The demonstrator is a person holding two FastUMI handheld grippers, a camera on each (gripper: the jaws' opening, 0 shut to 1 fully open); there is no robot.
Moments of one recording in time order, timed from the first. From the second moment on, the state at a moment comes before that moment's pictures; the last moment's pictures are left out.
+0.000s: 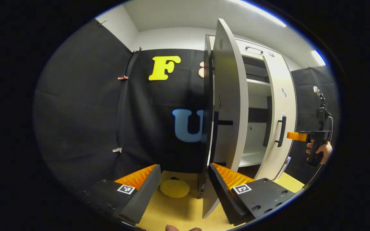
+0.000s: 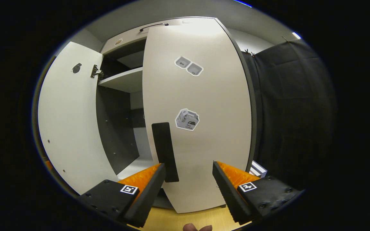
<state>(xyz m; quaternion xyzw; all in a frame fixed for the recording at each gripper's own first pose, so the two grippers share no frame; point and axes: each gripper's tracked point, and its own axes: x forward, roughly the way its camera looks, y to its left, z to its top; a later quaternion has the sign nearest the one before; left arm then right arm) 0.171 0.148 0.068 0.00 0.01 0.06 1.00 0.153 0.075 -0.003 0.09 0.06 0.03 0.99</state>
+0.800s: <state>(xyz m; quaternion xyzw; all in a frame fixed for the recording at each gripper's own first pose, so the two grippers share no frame) 0.203 0.106 0.081 0.00 0.02 0.06 1.00 0.077 -0.018 -0.017 0.05 0.08 -0.02 1.00</state>
